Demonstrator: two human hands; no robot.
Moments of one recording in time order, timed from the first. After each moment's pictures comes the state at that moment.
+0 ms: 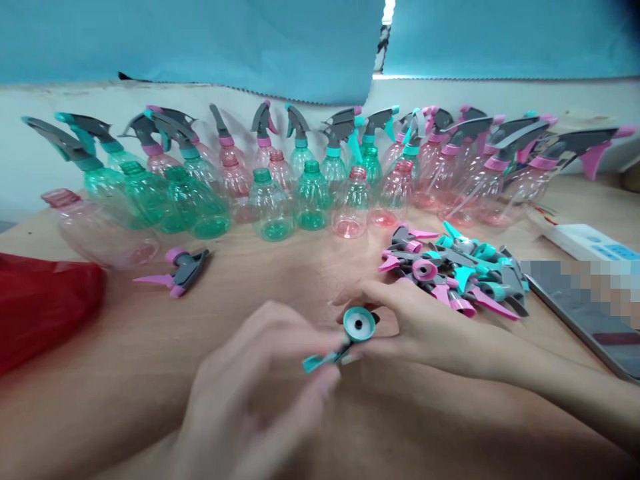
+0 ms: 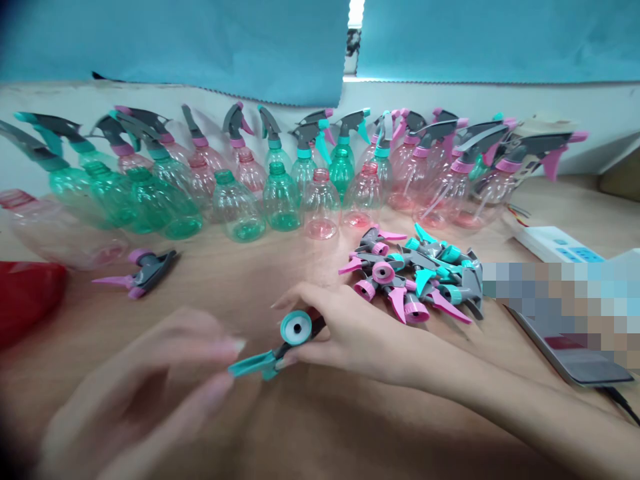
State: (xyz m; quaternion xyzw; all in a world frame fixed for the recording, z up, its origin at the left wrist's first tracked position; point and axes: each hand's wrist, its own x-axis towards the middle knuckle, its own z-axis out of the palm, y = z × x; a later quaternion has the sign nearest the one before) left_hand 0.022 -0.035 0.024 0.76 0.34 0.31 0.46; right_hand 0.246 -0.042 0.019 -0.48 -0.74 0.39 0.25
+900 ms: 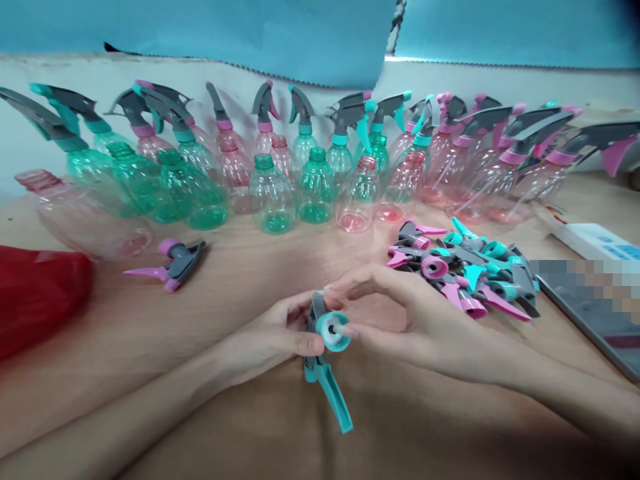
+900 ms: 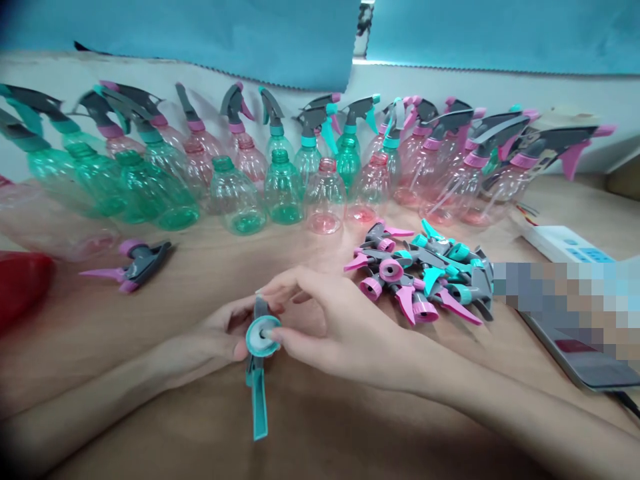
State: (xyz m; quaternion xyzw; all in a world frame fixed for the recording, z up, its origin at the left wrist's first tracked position) left_hand 0.033 0.027 -0.026 0.46 0.23 0.14 0.85; right_hand 0.231 -0.039 0.023 -0.43 -0.75 0.34 0.38
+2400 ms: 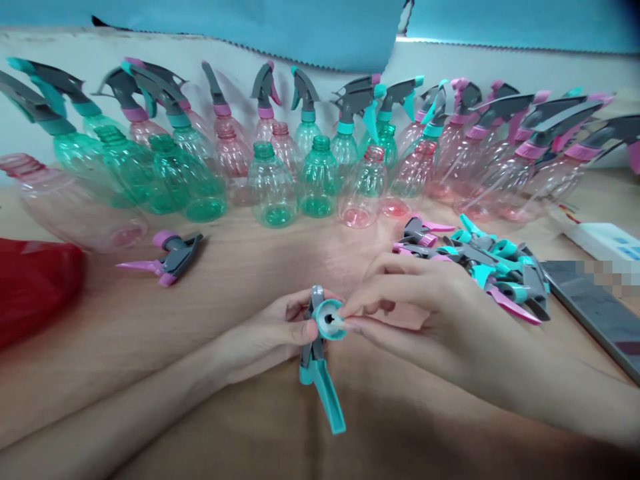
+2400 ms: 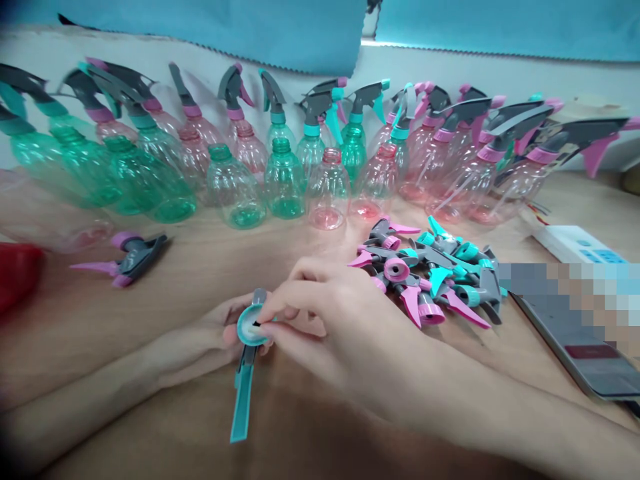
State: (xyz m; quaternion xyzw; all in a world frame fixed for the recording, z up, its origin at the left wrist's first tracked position) left_hand 0.032 0.029 -0.029 0.38 0.24 0.13 0.88; right_hand 0.231 -0.039 0.039 -0.48 -0.78 0.22 0.32
